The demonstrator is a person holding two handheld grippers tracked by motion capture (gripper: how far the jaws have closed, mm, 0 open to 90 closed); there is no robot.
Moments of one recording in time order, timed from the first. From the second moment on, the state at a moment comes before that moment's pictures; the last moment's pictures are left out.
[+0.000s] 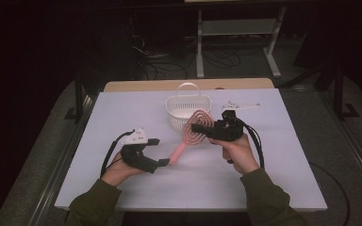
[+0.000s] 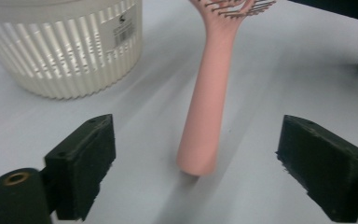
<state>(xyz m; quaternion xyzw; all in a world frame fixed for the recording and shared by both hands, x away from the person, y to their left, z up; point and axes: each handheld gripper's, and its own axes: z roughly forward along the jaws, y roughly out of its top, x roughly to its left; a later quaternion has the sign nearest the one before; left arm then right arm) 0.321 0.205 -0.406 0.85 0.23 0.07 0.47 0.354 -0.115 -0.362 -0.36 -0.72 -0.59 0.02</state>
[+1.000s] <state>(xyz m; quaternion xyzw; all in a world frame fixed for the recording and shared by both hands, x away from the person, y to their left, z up) 0.288 0.258 -0.431 0.85 0.24 0.09 0.45 0.354 -0.118 -0.361 -0.37 -0.72 -0.59 0.01</state>
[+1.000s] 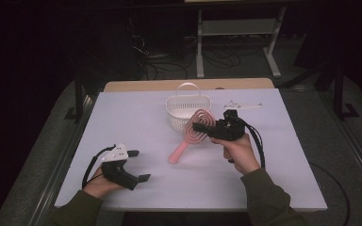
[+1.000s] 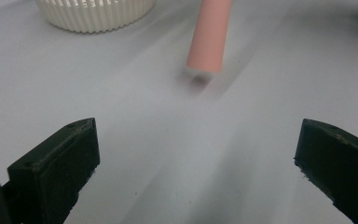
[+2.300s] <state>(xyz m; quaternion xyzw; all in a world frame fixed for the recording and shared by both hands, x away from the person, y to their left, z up) 0.287 0.259 -0.435 0.86 0.24 0.09 0.43 0.365 -0.126 -0.333 -0.36 -0.70 -0.62 -0.01</state>
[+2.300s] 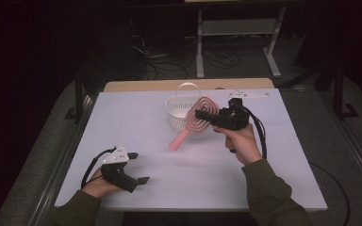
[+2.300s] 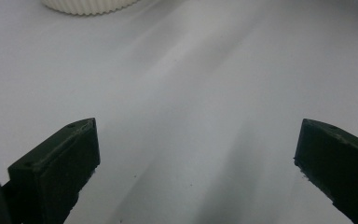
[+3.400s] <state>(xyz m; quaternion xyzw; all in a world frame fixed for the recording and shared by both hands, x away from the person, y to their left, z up) 0.287 0.259 -0.438 0.87 0.24 0.07 0.43 0.390 -0.143 -0.298 -0.37 -0.67 -0.65 -0.03</state>
